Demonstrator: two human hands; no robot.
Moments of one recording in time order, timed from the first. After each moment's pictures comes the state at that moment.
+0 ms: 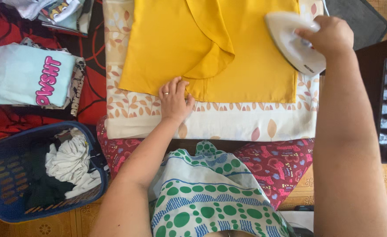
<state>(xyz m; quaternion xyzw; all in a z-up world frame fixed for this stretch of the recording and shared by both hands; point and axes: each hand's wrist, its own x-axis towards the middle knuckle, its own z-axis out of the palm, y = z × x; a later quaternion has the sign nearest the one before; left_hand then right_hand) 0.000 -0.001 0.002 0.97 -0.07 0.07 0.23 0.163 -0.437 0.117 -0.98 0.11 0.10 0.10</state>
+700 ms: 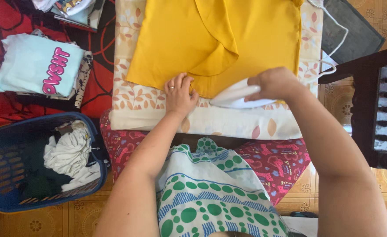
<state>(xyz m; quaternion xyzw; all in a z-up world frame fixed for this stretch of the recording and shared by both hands) 0.001 -0.002 -0.008 0.96 -0.06 0.09 0.26 0.063 -0.302 0.146 -0.93 -0.24 0.27 -0.08</state>
